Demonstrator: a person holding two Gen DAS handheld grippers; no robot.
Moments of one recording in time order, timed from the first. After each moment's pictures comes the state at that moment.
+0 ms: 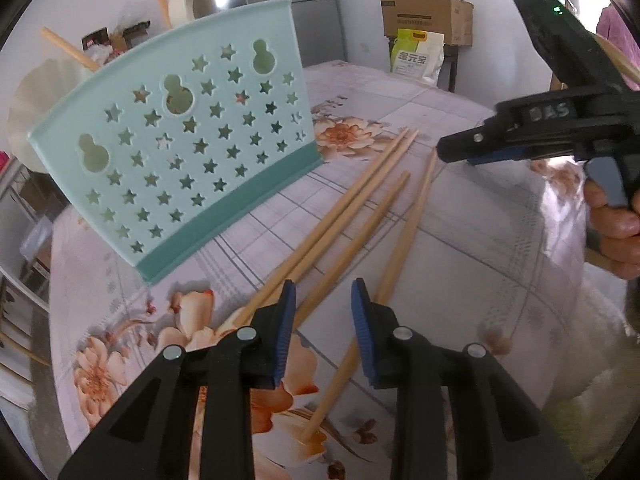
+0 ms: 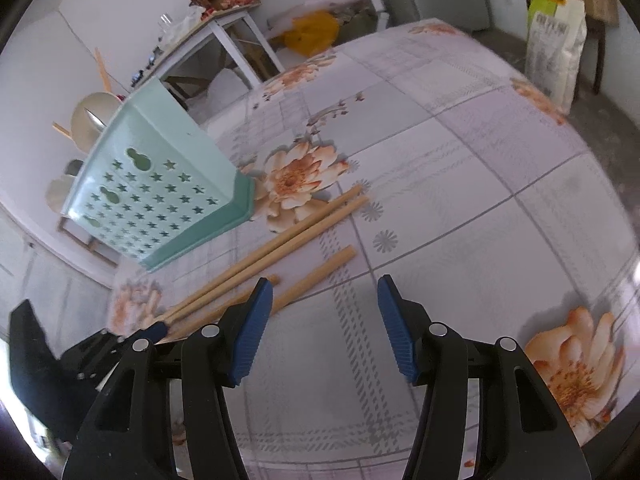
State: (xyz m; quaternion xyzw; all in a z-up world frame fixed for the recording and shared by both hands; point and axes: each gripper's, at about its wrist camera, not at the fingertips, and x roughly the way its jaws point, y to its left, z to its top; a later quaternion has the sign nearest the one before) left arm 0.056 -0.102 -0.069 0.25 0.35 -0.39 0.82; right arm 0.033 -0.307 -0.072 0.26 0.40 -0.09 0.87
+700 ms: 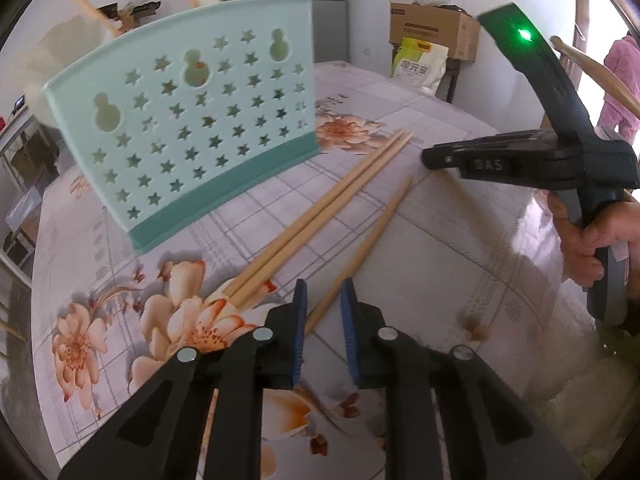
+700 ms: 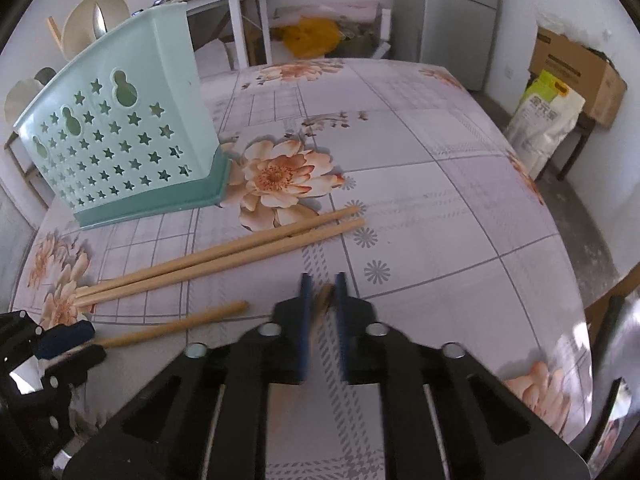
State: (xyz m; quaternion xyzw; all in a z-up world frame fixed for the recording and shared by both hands) left arm 0.049 -0.077 -0.069 0.20 0.37 -0.40 0.82; right arm 0.050 -0.278 -0.075 0.09 0.42 -0.15 0.89
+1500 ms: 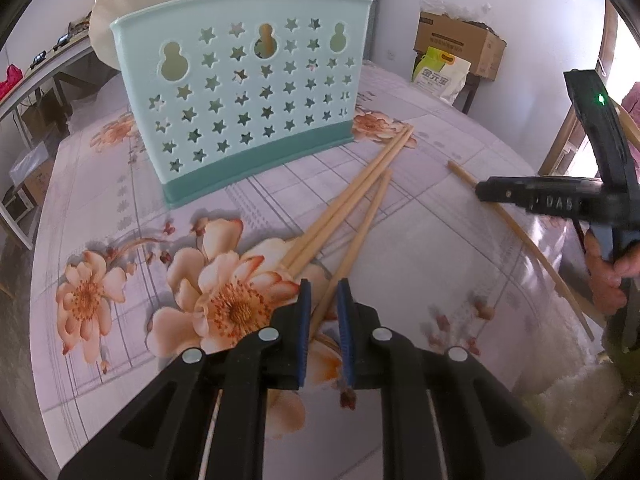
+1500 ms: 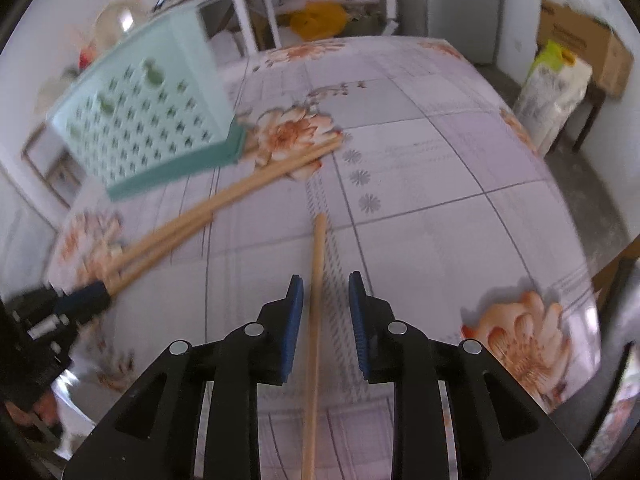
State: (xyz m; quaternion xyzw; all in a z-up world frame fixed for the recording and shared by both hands) left arm 0.054 -0.042 -0.066 0.14 0.41 -0.38 0.82; right arm 0.016 -0.268 -0.074 0.11 0.45 -0.12 0.88
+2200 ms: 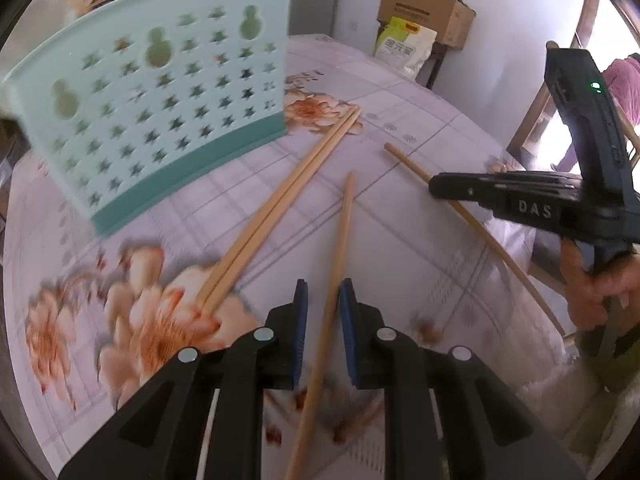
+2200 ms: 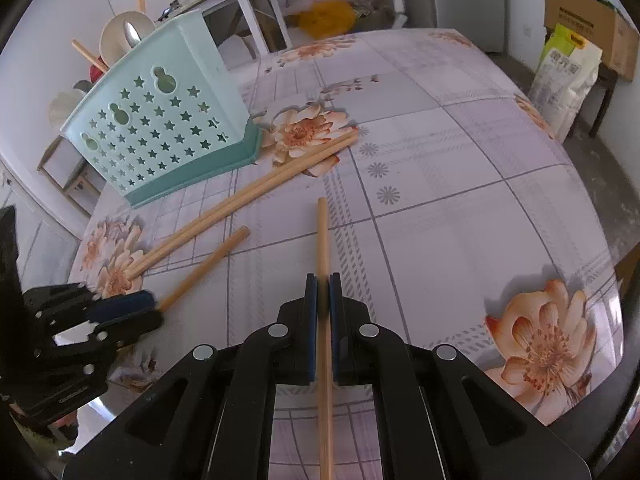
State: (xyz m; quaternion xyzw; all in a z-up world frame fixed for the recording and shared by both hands) left arm 0.049 -0.101 -0.058 0.18 0.44 -0.43 0.77; right arm 0.017 -0.280 -0.072 0.17 0.44 -0.09 0.88
